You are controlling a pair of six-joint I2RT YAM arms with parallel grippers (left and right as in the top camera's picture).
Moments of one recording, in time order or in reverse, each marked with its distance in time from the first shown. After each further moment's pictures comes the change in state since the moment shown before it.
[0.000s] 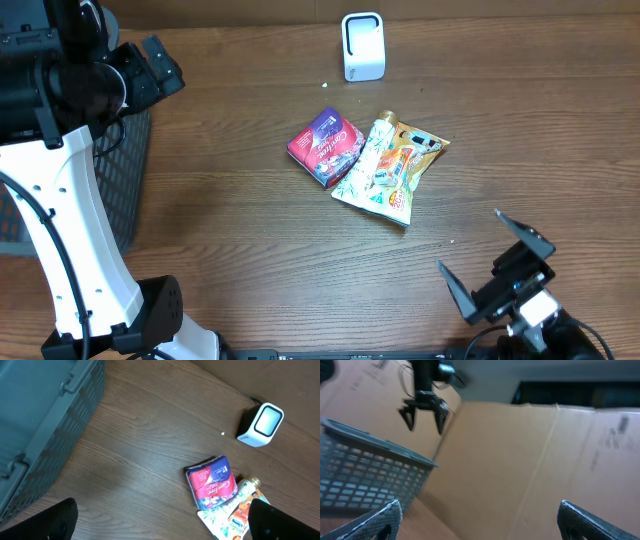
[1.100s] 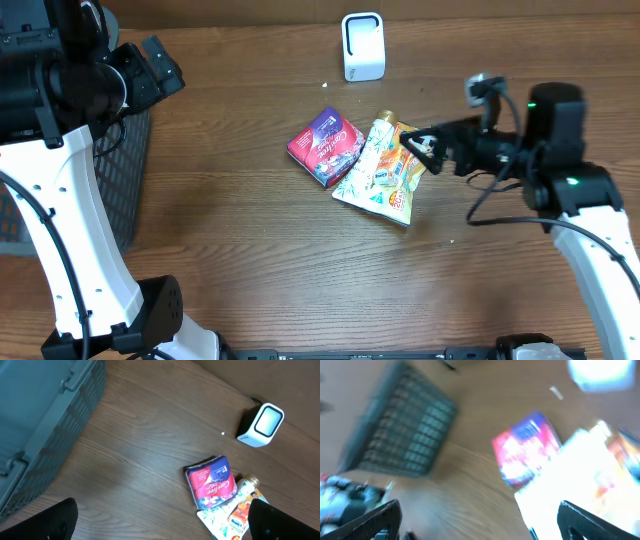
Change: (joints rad) left arm 0.000 0.001 -0.001 -0.003 0.000 -0.010; right arm 0.089 1.282 1.070 -1.194 -0.063 0.261
